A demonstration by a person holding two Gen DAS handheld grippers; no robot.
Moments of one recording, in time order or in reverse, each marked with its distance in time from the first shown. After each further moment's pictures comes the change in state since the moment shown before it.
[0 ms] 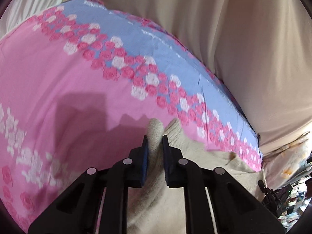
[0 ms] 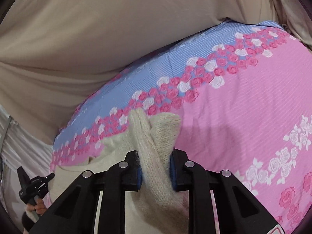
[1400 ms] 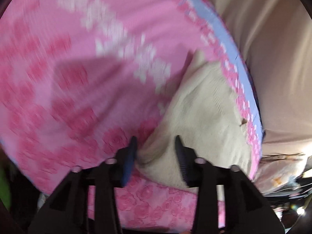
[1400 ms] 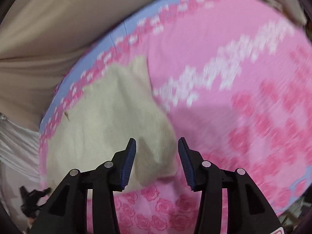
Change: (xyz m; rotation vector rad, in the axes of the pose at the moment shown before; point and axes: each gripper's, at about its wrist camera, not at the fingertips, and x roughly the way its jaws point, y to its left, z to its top) left arm -0.085 0.090 -0.128 -0.278 0.139 0.093; right arm -0.092 -0.044 -0.087 -0.001 0.095 -0.140
